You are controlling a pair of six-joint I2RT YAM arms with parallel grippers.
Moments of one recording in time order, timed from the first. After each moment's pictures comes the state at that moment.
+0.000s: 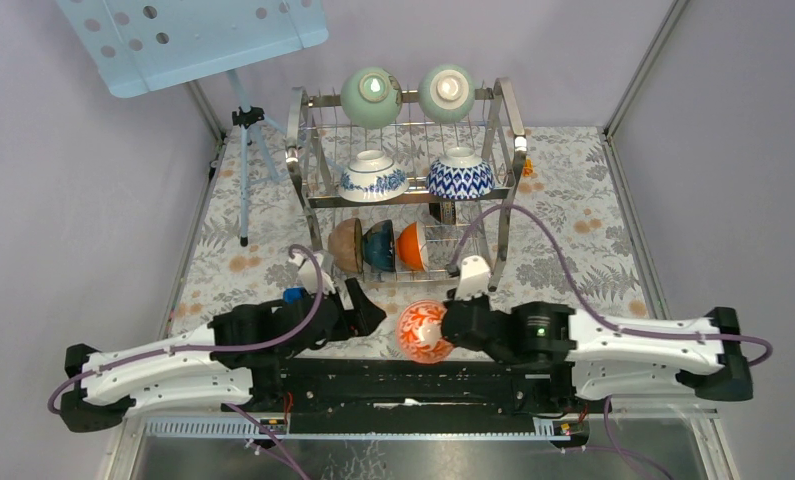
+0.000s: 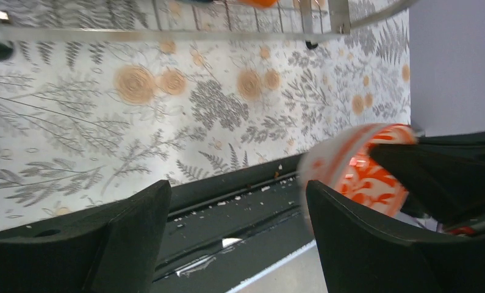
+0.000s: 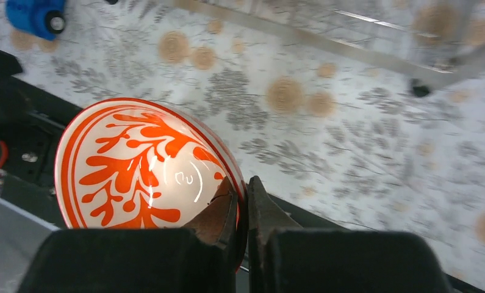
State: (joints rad) left arm -1.28 0.71 0.70 -0.70 -0.45 -1.19; right arm 1.43 1.08 0.90 -0.75 0.61 0.90
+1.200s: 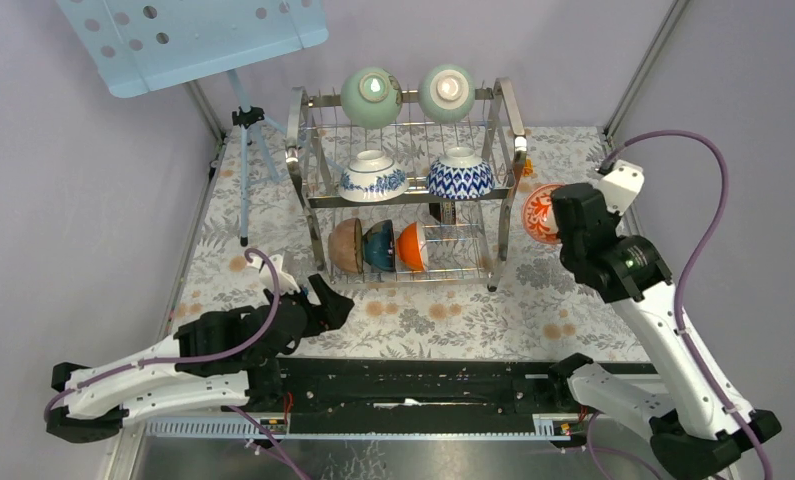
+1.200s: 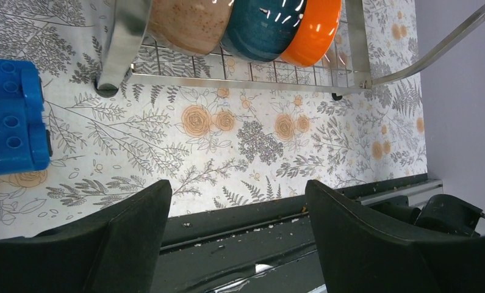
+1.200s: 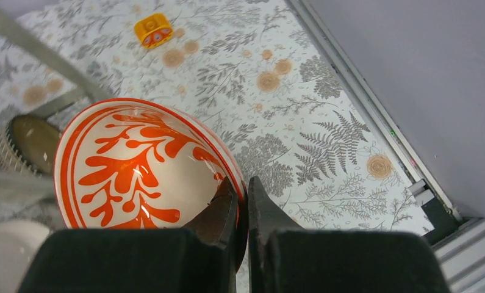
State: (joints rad) left arm -1.27 0.51 0.71 -0.89 -0.65 -1.18; right arm 0.54 0.95 1.25 -1.04 0.86 0.61
